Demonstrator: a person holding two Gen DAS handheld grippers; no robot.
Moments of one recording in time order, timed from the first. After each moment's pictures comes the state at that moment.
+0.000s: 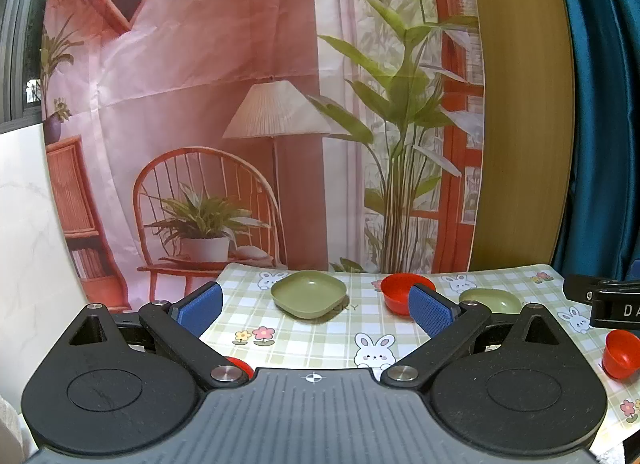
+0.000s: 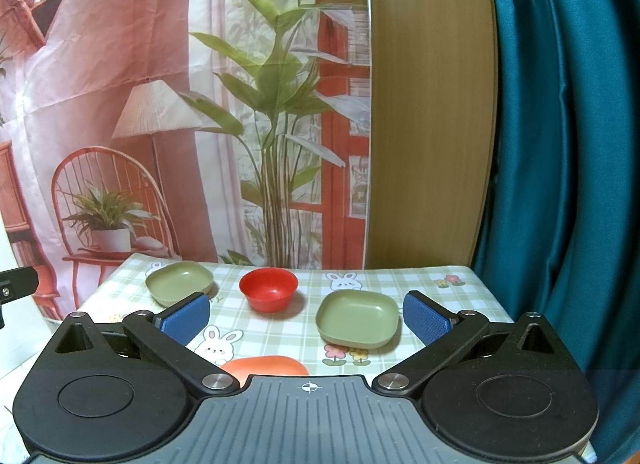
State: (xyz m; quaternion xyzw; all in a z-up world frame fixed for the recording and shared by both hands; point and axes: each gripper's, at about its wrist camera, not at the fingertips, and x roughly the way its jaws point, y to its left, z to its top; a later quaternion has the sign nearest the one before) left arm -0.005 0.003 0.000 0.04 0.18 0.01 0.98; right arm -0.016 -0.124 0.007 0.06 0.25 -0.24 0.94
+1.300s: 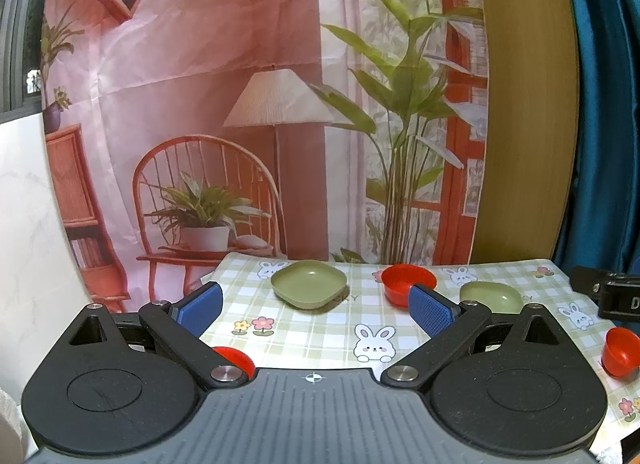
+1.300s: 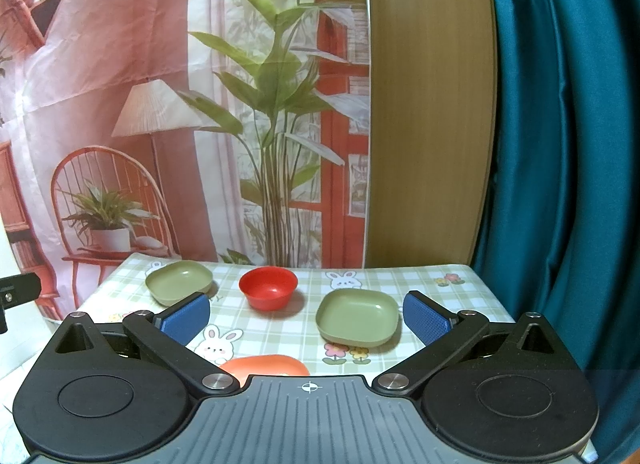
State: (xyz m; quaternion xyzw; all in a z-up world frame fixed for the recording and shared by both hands) left arm 0.002 0.005 -0.002 0.03 0.20 0.01 0.98; right arm -0.016 -0.125 0.008 0.06 0.24 -0.24 0.94
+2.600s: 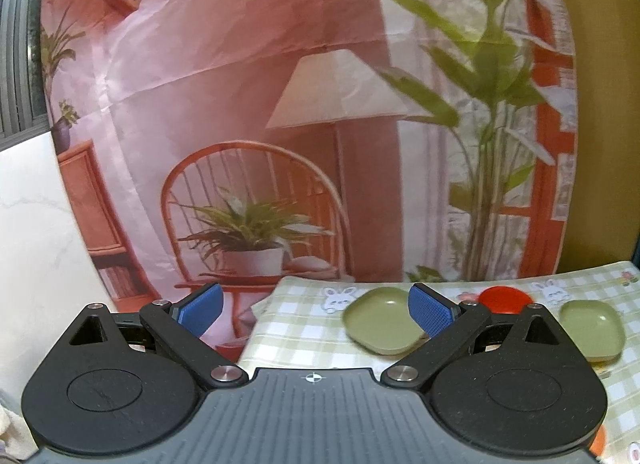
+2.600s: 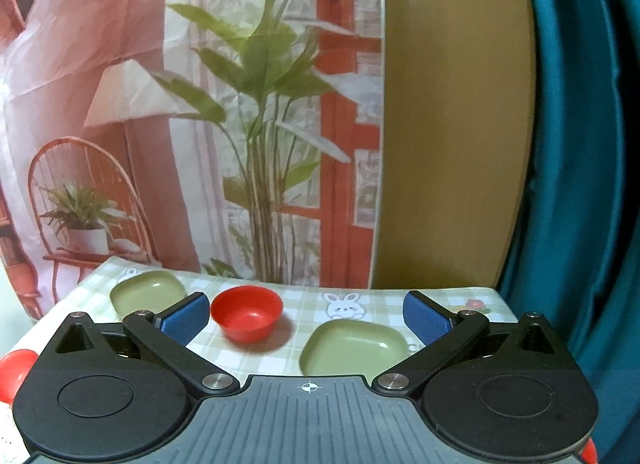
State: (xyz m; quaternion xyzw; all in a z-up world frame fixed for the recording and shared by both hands) left arm 0.143 0.068 0.002 0.07 0.21 0.08 0.97; right arm 0.083 -0.208 -0.053 0.04 0.25 -0.21 0.94
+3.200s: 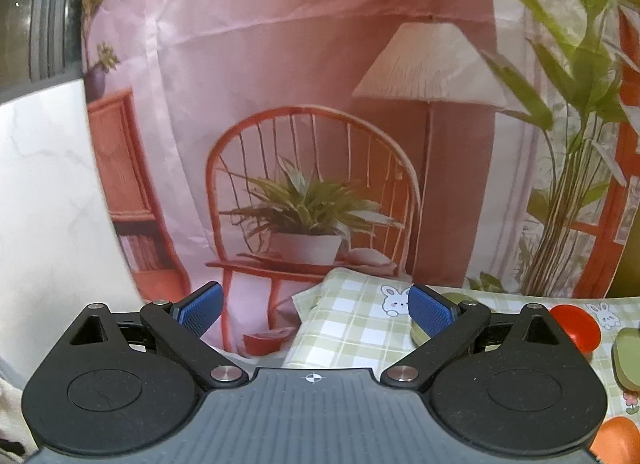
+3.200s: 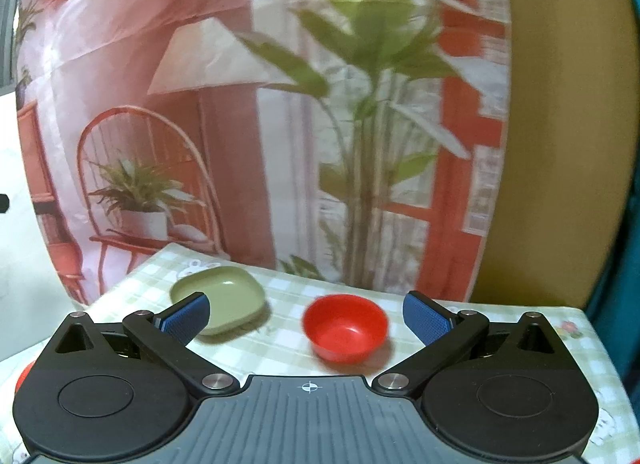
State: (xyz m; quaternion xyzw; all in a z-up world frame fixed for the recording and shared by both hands) left arm 0.203 0.168 -0.021 0.01 0.23 0.12 0.97; right arm 0.198 -0.148 -0.083 0.03 0.27 -0.11 0.96
